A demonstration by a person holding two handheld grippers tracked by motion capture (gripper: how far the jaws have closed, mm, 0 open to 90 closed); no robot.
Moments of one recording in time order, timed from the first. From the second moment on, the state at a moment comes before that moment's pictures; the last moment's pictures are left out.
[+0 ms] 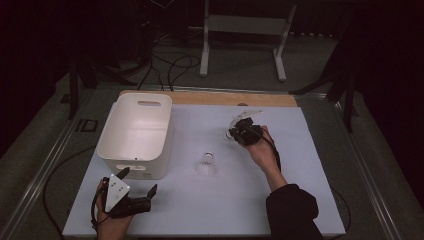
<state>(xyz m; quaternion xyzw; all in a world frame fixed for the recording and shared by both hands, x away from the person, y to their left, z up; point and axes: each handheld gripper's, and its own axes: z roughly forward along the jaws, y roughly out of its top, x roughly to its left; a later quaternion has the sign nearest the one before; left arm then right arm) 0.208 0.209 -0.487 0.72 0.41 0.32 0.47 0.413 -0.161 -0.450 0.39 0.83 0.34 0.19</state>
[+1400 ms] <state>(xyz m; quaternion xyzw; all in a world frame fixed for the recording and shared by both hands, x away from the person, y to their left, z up) 0.208 0.209 -0.487 0.72 0.41 0.32 0.47 0.391 -0.152 -0.435 0.36 0.83 0.37 0.20</state>
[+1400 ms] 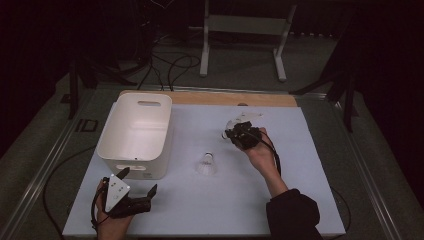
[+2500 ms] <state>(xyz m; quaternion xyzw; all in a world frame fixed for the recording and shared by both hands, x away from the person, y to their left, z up) 0.208 0.209 -0.487 0.72 0.40 0.32 0.47 0.375 -0.143 -0.424 0.34 0.83 0.39 0.20</state>
